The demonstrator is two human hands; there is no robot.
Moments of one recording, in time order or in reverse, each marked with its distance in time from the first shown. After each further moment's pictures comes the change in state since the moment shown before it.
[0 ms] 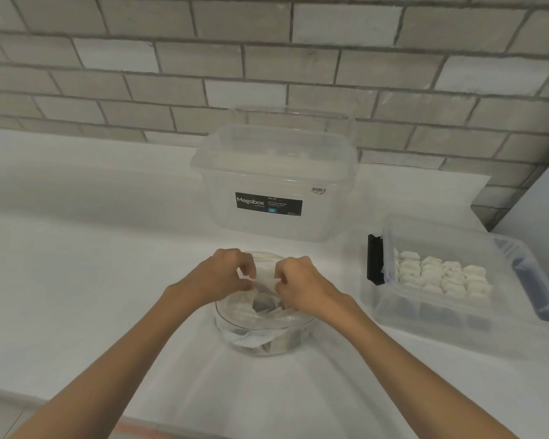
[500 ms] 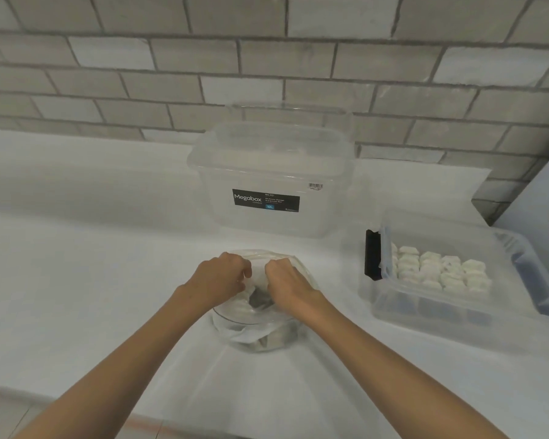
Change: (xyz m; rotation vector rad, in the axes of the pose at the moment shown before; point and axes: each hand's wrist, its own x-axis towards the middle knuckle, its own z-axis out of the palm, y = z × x) left_hand 0.003 0.006 0.014 0.334 -0.047 -0.113; right_hand 0.012 -0.013 0.020 -0.187 -0.023 -0.003
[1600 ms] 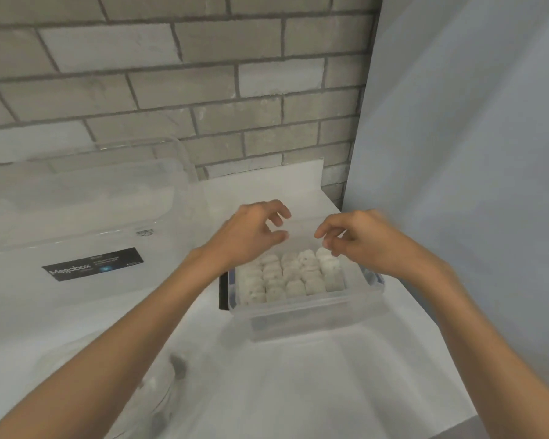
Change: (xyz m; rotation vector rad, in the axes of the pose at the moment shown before) left_hand 0.093 0.266 -0.077 -0.374 0.127 0.650; right_hand -0.171 0.235 -0.155 0.275 0.416 0.275
